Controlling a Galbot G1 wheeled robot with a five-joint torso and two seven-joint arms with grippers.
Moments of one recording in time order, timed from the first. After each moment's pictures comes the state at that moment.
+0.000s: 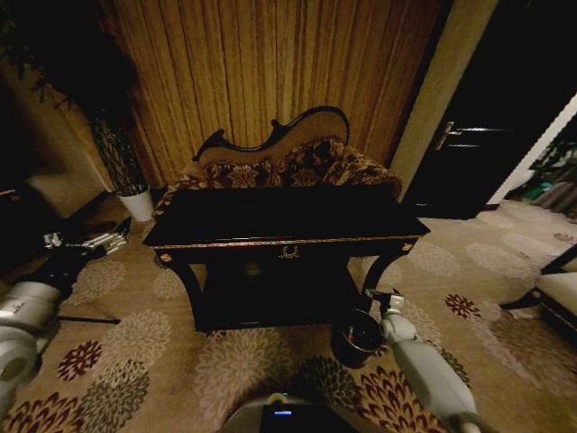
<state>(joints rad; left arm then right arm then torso) 1.65 -0.94 -1.31 -2.39 -0.94 0.42 -0.05 -1.12 1.04 0.38 1.34 0.57 -0.08 0.29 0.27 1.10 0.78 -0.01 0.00</state>
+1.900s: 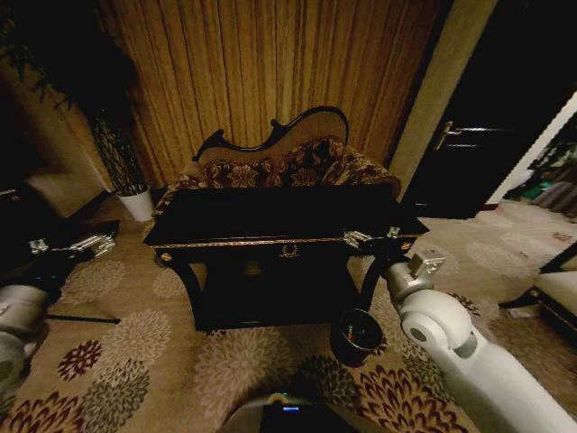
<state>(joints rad) 1.65 -0.96 -1.35 -2.40 -0.97 0.49 -0.08 -1.26 0.82 0.45 2.37 0.74 -0.35 0.47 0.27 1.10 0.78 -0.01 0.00</state>
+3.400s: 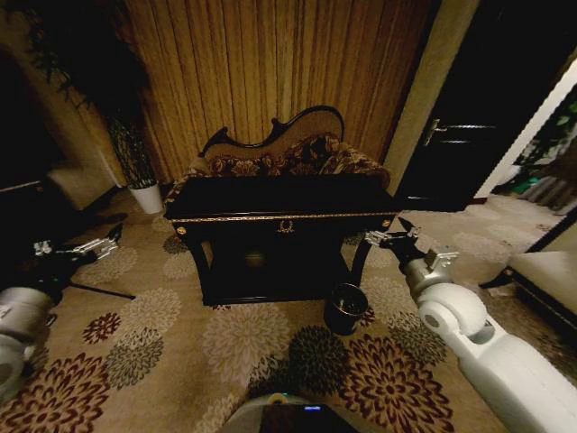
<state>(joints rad) 1.67 -0.97 -1.36 -2.40 -0.97 0.48 -0.05 -1.32 0.73 0.59 2.24 0.76 -0.30 0.42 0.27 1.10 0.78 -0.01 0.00</state>
